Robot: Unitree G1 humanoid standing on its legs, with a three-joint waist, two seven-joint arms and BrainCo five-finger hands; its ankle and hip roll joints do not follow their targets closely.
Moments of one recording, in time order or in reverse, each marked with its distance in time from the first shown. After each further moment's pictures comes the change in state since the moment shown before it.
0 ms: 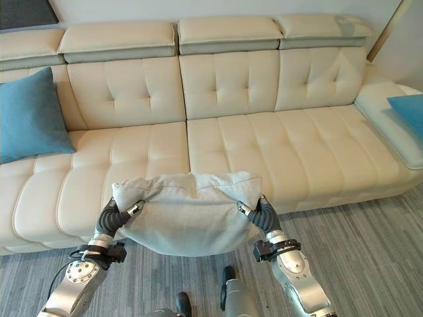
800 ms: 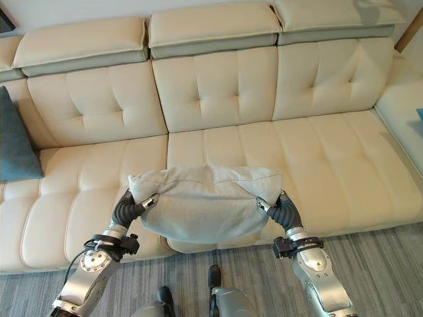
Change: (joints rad) left arm -0.095 -0.062 -0.056 0.026 0.035 0.018 -0.059; right arm 0.023 -0.064 -0.125 0.007 -0.026 0.010 -0.002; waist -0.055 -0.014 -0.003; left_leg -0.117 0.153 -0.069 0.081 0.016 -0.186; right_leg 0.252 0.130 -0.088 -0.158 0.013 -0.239
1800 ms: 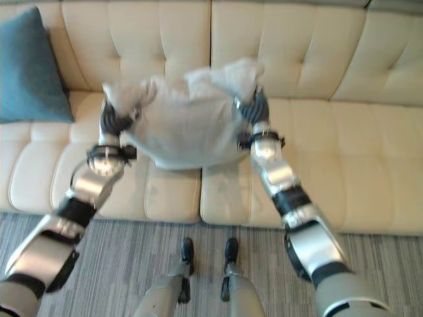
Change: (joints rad) left arm -1.017 0.149 -0.174 0.671 -0.005 -0.076 0.376; right arm -1.159 0.085 0.211 0.720 -0.009 -0.062 -0.346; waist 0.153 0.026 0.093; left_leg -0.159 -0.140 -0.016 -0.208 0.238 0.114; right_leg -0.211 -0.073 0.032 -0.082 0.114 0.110
